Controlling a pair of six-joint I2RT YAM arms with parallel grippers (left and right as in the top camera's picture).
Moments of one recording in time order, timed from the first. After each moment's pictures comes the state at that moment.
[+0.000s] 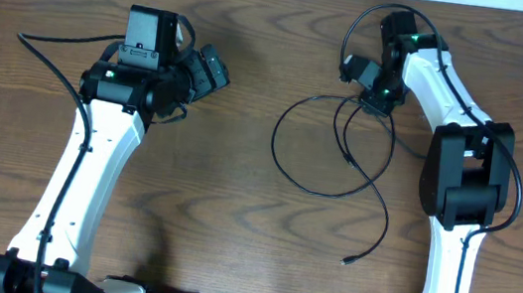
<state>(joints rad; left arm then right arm) -0.12 1.48 1.34 -0.81 0.19 -0.67 0.19 2.36 1.92 -0.99 -0.07 -0.90</state>
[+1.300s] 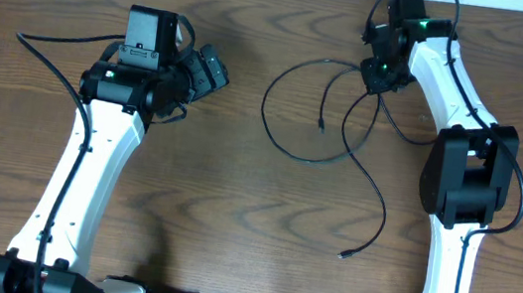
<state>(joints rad) -0.12 1.48 1.34 -0.81 0.18 -0.67 0.18 2.37 2.06 -1.02 -0.08 -0.16</state>
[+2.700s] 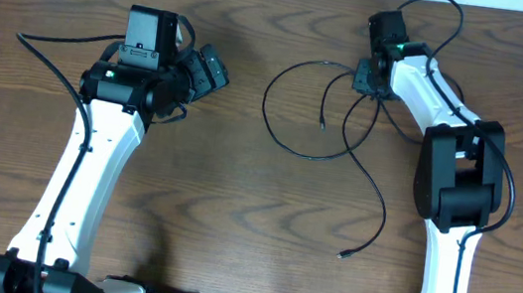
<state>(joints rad) -0.12 1.48 1.34 -0.81 0.18 -0.67 0.23 2.35 1.83 -0.71 0.13 0.40</state>
